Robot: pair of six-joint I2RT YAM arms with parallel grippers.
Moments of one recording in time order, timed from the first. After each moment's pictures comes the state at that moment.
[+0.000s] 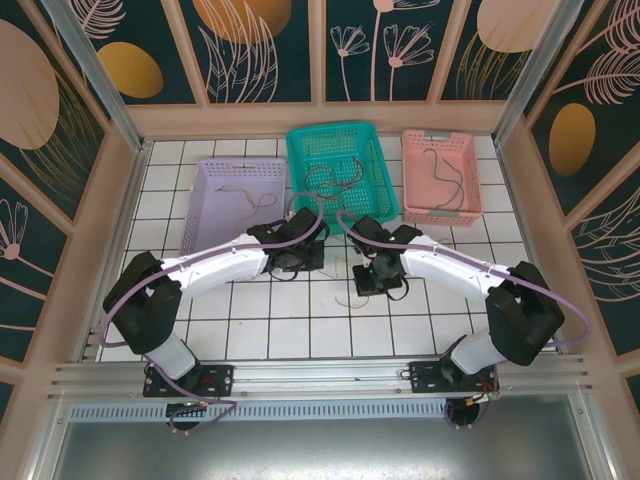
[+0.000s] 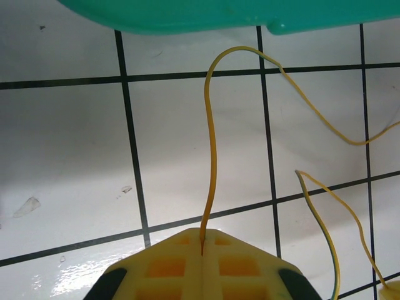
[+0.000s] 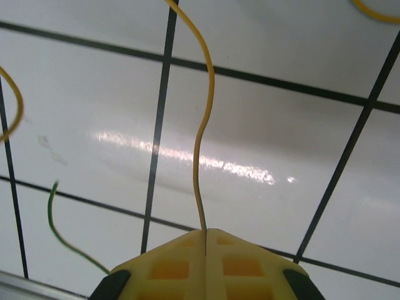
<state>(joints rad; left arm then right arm) -0.84 1.64 1.11 -0.53 -0.04 -0.81 0.76 1.46 0.96 -0.90 -0.12 0.50</state>
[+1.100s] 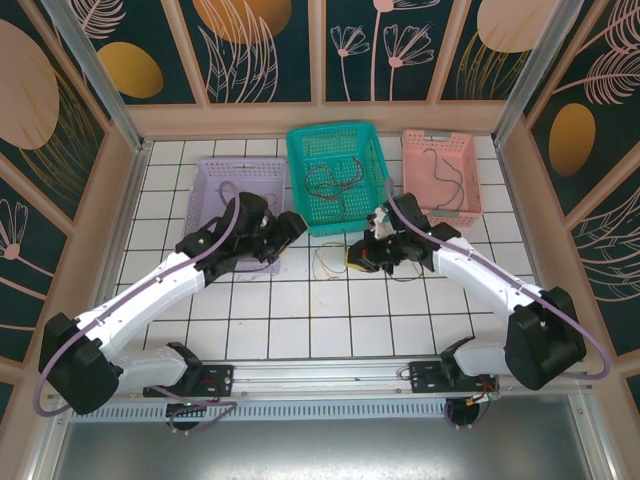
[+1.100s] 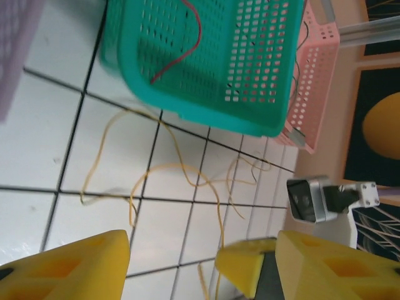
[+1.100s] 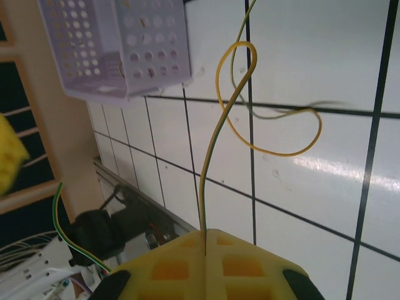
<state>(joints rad) -0.68 1.22 0.95 -0.40 0.18 -1.28 0.53 1.31 0.88 -0.51 -0.67 0.84</state>
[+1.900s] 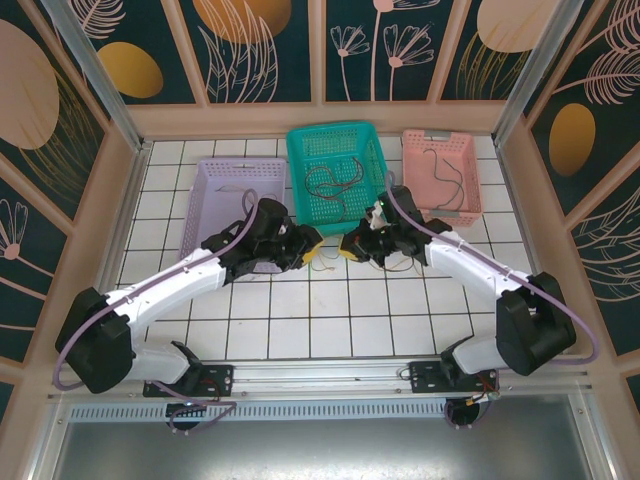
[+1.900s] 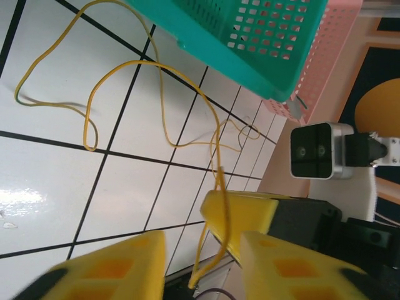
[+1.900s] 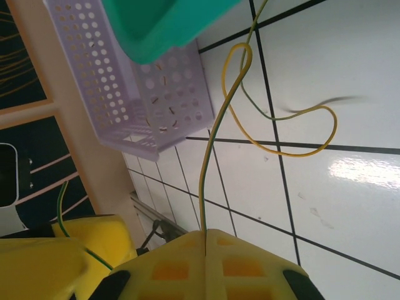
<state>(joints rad) -0.74 1.35 0.93 -0.26 0.29 -1.47 0.53 1.40 0.91 -0.37 -0.65 1.04</state>
